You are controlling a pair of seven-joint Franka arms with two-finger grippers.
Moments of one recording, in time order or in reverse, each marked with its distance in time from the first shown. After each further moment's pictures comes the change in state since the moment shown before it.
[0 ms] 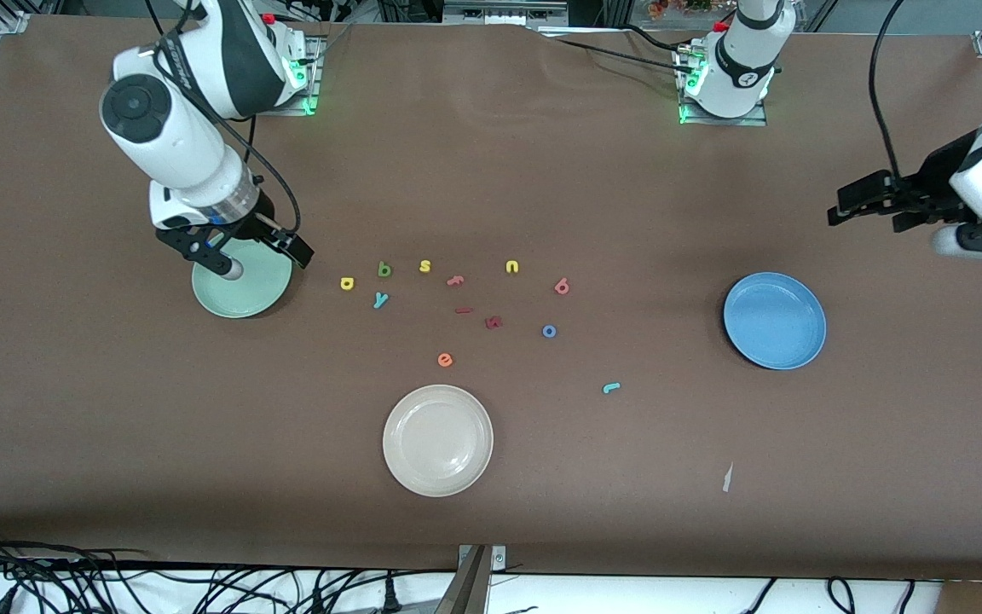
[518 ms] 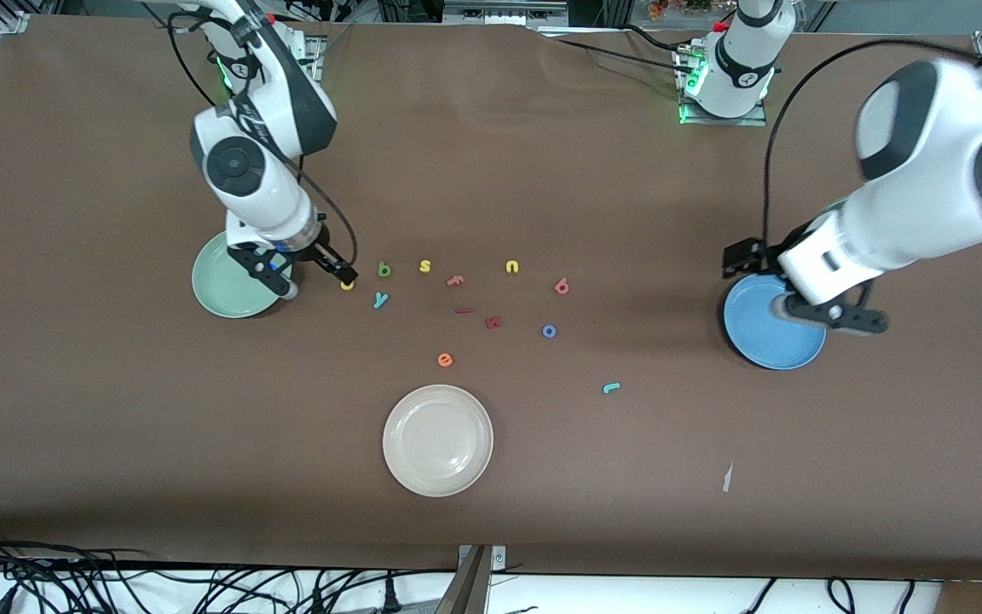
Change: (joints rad) left arm -0.179 0.208 0.001 -0.017 0.020 0.225 0.000; right arm 0.111 0.201 0.002 -0.012 -0.117 0.183 0.323
